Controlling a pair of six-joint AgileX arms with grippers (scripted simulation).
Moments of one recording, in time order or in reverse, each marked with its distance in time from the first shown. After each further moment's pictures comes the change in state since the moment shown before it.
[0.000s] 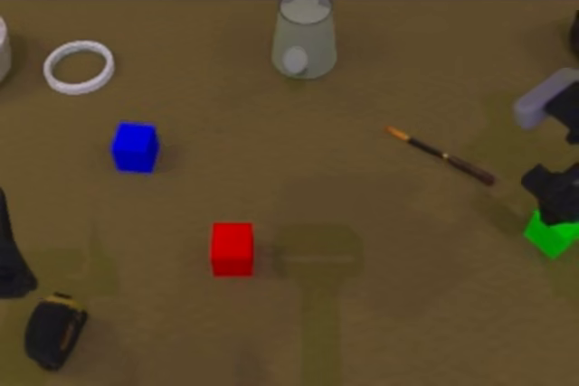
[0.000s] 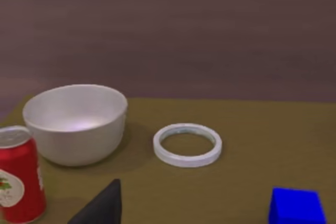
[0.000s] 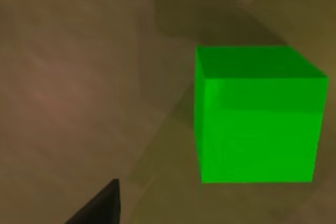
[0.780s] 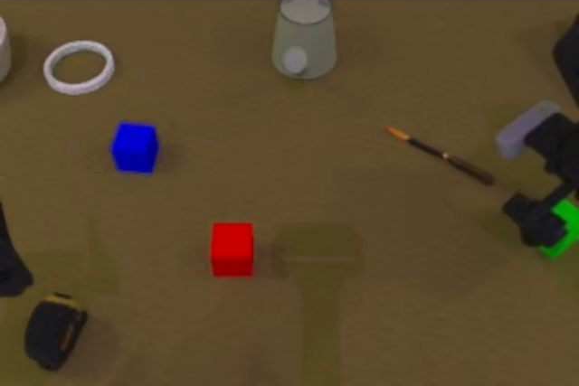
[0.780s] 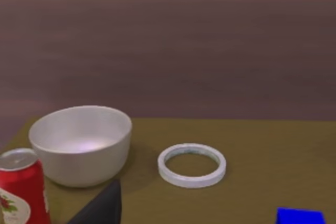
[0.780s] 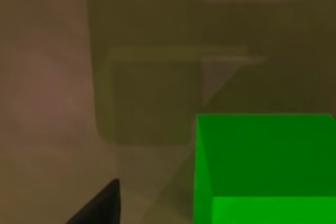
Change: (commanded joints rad) left arm 0.005 -0.028 -0.008 0.026 0.002 0.012; right arm 0.002 0.117 -0.088 0.206 0.001 -0.005
